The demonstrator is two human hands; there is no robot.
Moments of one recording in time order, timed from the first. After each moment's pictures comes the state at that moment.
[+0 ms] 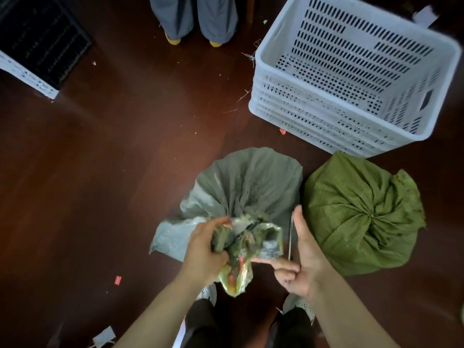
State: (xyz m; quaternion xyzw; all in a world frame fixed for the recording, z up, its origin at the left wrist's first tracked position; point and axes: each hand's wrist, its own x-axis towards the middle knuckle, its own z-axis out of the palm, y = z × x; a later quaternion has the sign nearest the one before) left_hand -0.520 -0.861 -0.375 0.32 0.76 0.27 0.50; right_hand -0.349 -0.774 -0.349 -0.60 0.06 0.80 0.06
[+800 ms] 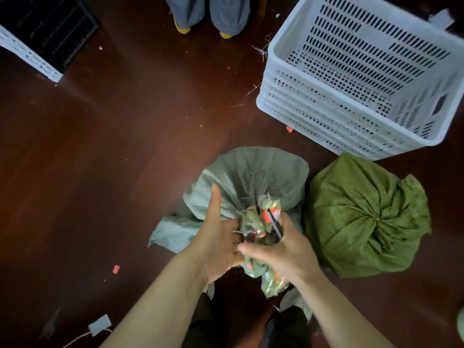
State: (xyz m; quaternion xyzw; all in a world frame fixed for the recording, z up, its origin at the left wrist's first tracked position) left_hand -0.522 -0.828 -0.349 -0.13 0.49 0.32 0.80; right_hand -0.375 -0.785 -0.349 -0.60 -0.59 0.54 -0.07
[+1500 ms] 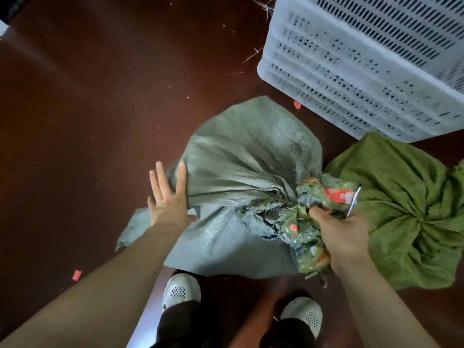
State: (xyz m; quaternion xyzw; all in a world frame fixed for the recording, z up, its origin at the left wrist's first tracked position) left_hand -0.578 -0.836 -0.589 0.39 0.87 -0.04 0.29; right_hand -0.334 -0.736 -0.482 -0.77 -0.37 0.47 0.22
